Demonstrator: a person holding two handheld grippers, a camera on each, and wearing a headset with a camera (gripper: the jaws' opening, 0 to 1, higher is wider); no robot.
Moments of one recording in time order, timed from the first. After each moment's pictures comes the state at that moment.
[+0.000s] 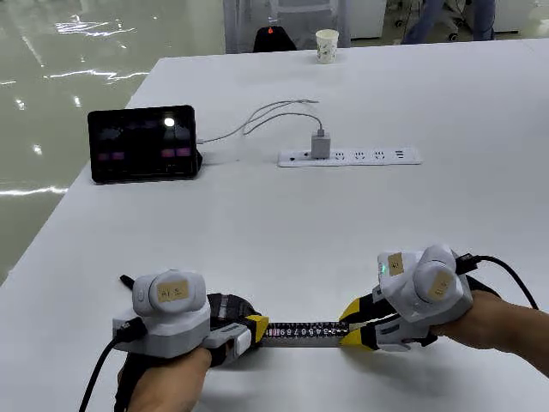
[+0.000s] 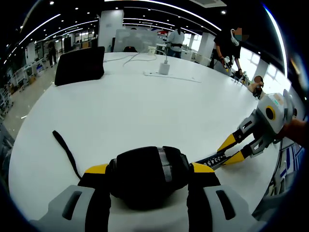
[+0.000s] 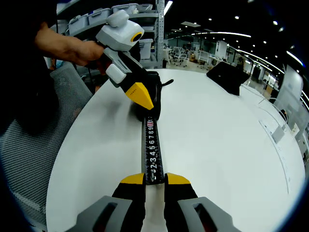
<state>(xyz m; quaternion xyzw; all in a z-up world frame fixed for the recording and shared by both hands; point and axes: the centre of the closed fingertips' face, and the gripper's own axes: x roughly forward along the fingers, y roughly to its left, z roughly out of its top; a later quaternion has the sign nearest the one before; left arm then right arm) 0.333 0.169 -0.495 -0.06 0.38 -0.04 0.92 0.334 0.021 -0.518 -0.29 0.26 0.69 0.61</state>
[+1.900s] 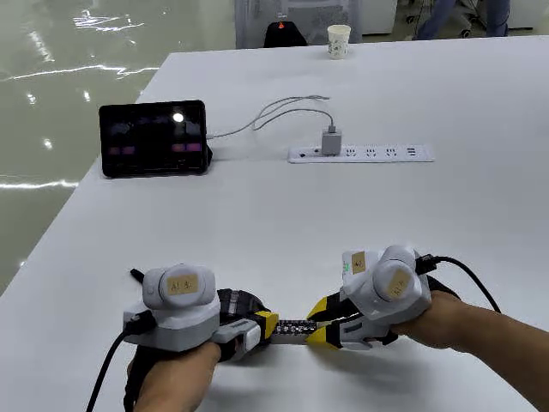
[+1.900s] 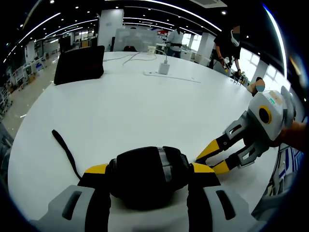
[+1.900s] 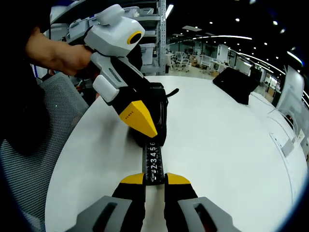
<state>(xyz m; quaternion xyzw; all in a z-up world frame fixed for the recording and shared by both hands) 0.332 0.169 -0.494 -0.07 0.38 -0.04 0.92 0.323 0.079 -0.518 -0.27 0.24 0.70 0.61</state>
